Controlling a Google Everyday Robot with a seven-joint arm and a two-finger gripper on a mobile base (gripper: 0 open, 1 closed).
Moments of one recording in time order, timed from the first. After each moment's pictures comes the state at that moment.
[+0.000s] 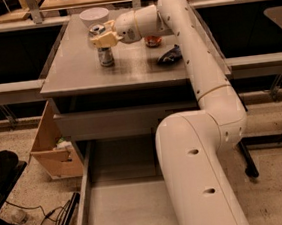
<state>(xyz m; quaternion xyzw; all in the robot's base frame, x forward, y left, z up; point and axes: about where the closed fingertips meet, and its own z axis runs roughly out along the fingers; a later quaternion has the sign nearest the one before) 0.803 0.110 0.910 -0.55 0.57 0.39 0.47</state>
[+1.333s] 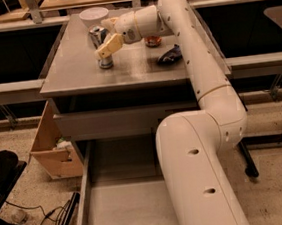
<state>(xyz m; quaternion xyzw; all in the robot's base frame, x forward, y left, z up) 0.803 0.108 0.911 -0.54 0.57 0.39 0.47</state>
